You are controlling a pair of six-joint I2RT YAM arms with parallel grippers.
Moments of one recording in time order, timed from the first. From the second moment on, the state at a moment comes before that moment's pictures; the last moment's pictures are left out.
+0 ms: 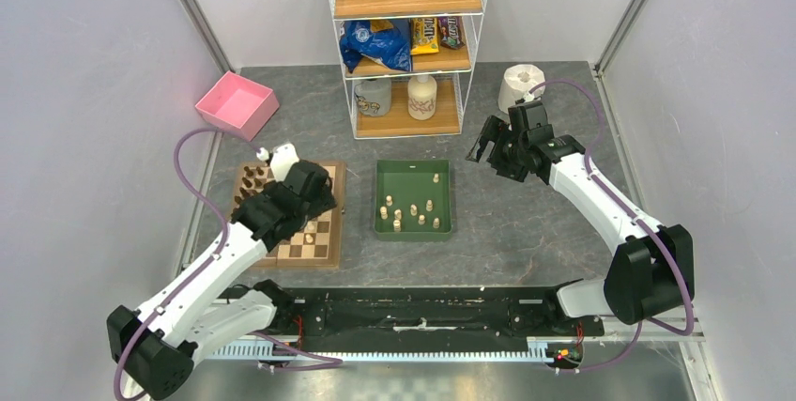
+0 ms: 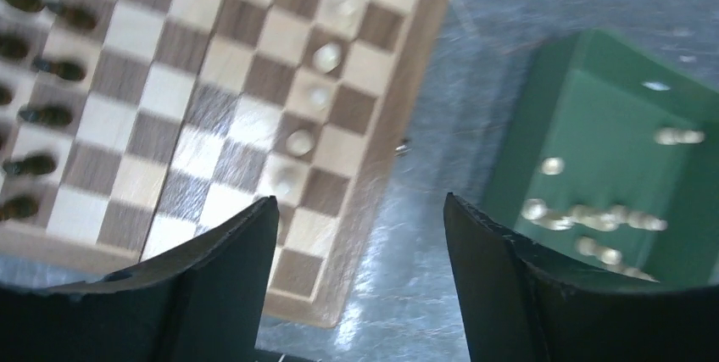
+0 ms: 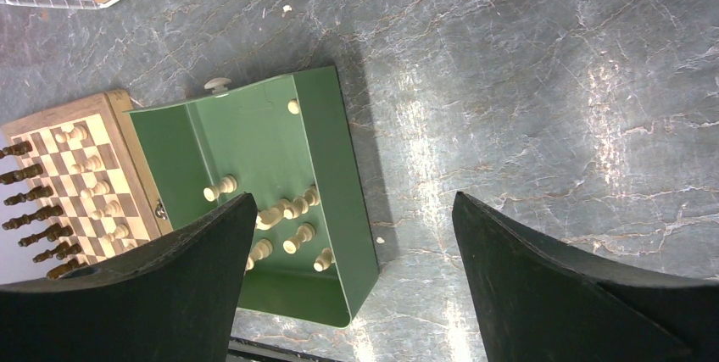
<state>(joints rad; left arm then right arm) -0.59 0.92 0.78 -0.84 -0.54 -0.87 0.30 1.37 1.07 -0.55 -0.06 0.69</state>
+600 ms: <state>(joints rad) -0.73 1.66 1.24 -0.39 -0.20 -0.57 0.30 1.35 1.07 -0.56 -0.04 0.69</state>
